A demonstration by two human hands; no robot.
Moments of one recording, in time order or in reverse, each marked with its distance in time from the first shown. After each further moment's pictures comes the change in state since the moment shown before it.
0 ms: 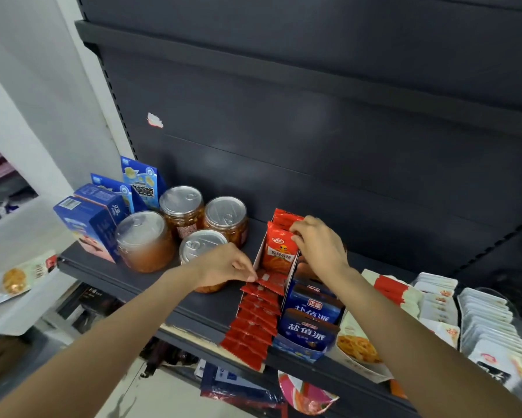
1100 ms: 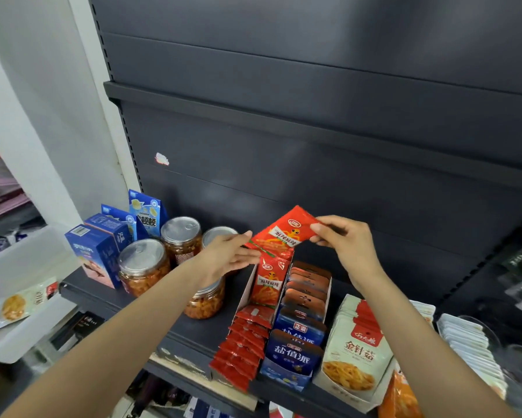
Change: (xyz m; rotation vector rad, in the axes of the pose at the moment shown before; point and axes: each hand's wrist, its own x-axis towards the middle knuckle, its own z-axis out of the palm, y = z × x) left_hand 0.000 0.074 -0.021 -0.840 0.342 -0.224; right_hand -0.018 0.006 -0.098 0.979 0.204 0.186
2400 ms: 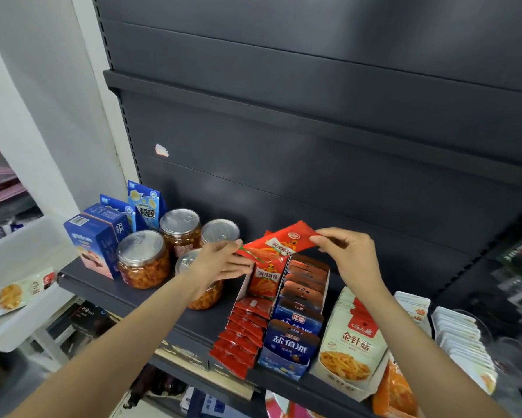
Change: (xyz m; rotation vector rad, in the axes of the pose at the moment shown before) left_hand -0.017 -0.031 -0.007 -0.042 0.070 0.074; right_hand -0.023 0.017 -0.004 -0.222 0.017 -0.080
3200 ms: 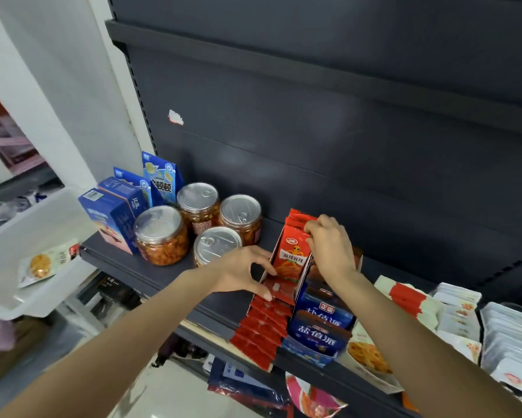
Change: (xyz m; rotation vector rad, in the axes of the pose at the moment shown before) left_hand 0.033 -0.047 -0.026 0.940 -0.409 0.232; right_hand 0.027 0.044 0.088 -0.828 -0.211 -0.122
